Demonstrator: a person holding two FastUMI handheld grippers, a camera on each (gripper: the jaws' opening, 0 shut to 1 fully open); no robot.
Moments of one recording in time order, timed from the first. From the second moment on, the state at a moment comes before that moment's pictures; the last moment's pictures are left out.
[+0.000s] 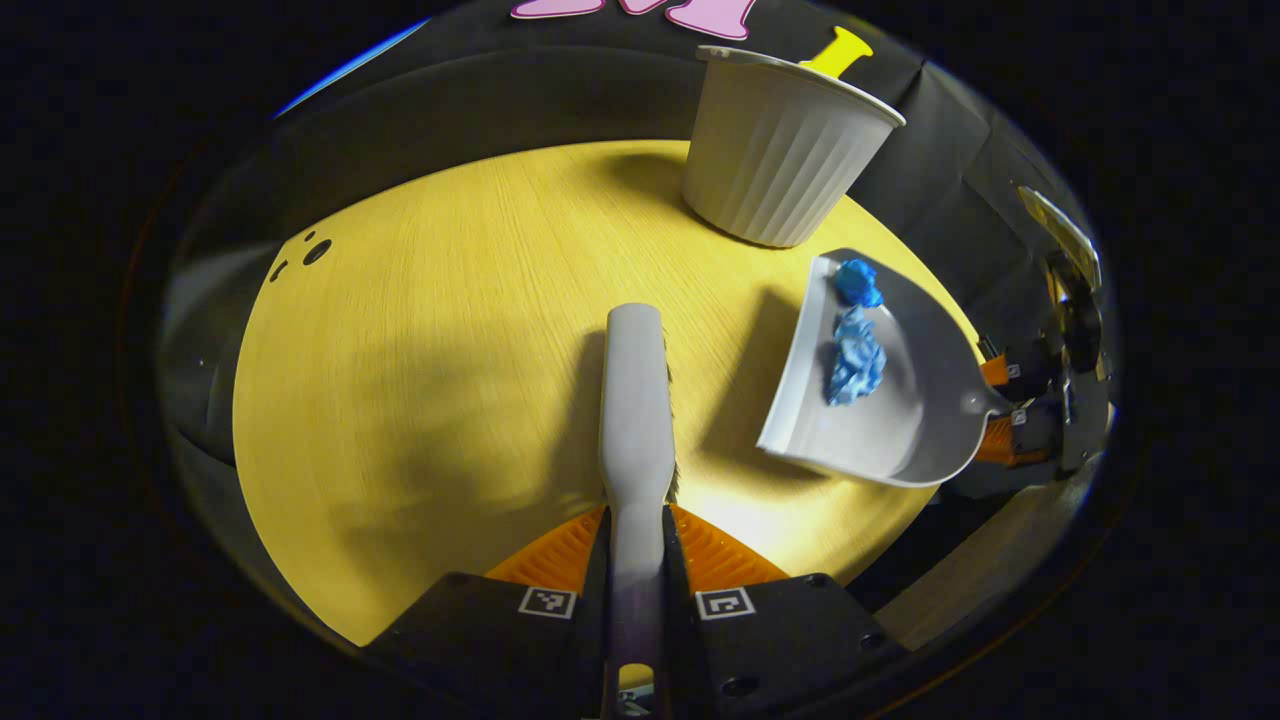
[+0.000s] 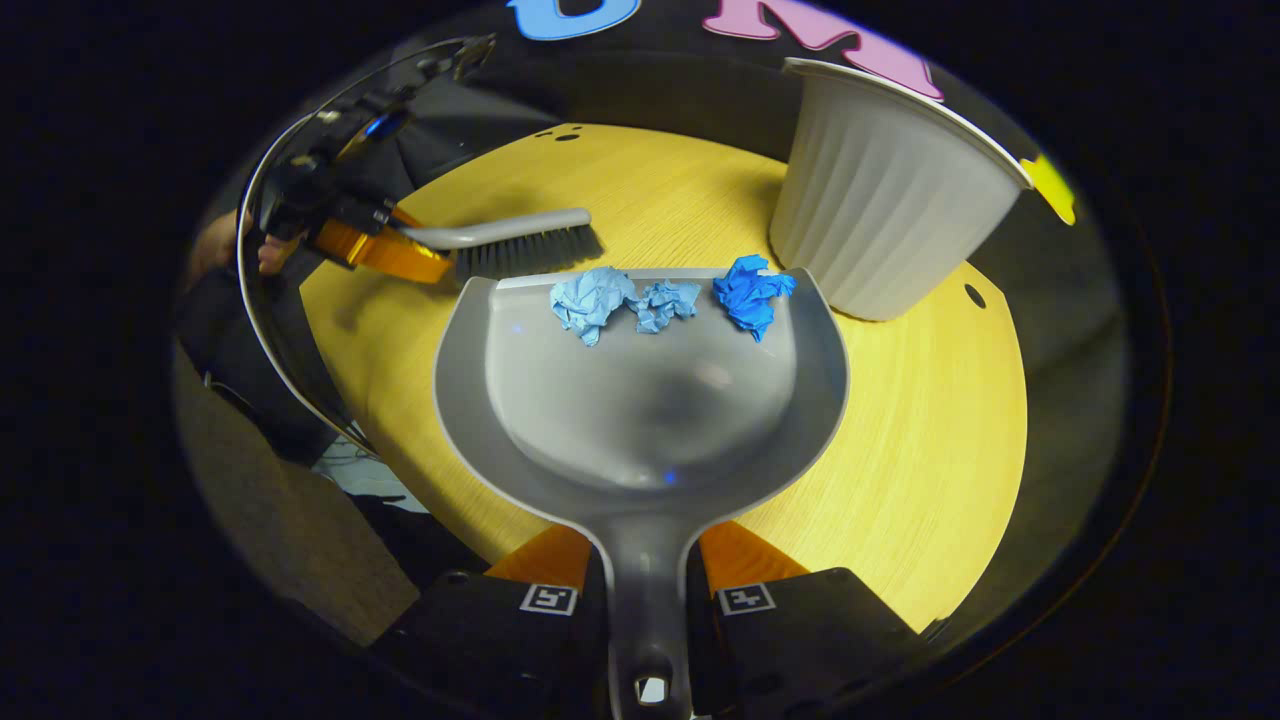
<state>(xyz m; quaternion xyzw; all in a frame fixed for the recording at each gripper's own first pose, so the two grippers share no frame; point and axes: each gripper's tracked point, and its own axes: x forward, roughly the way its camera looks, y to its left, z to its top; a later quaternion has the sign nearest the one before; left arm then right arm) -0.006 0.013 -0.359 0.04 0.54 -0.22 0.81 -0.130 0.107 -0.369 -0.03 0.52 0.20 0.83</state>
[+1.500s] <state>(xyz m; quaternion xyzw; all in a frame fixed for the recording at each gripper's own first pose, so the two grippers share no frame) -0.031 0.023 -0.393 0.10 0.58 -0.21 0.78 -0.121 0.110 -0.364 -0.13 0.52 -0.03 0.84</state>
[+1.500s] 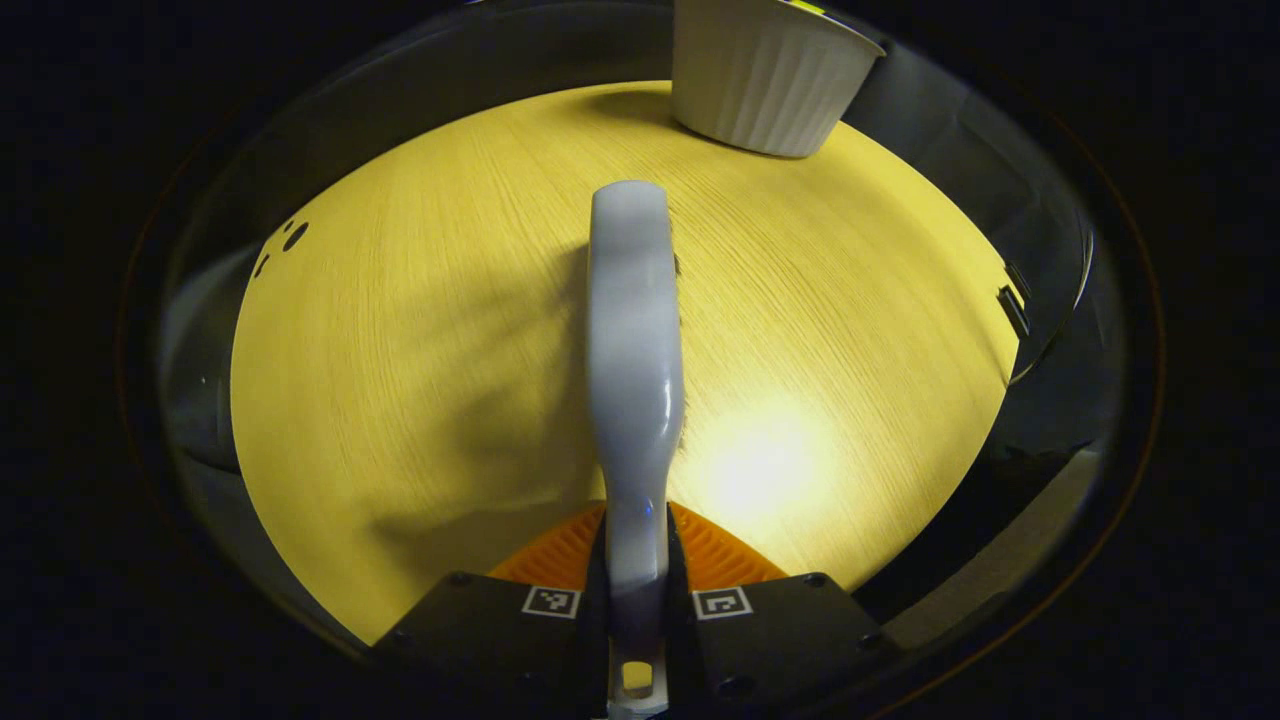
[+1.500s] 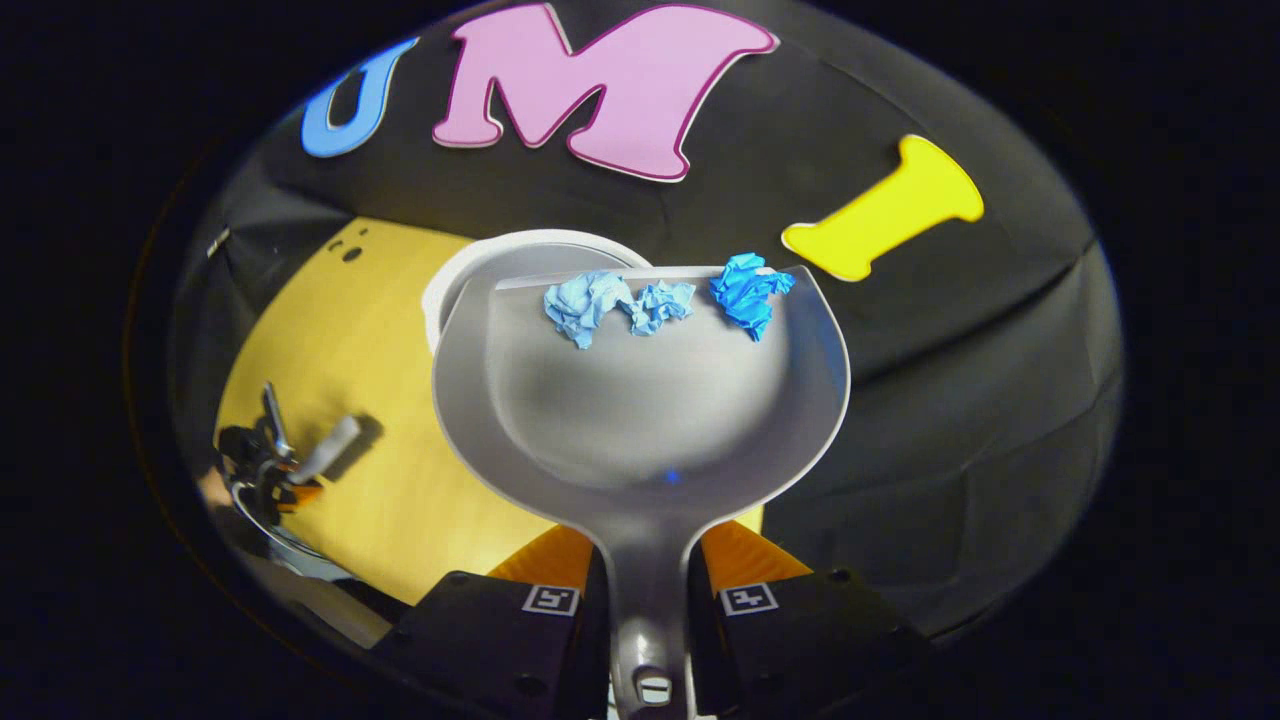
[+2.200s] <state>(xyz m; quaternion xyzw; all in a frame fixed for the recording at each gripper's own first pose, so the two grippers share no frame) -0.032 0.024 -0.392 0.12 0.58 -0.21 0.78 -0.105 0.078 -0.340 -0.37 0.57 0.02 0.73</state>
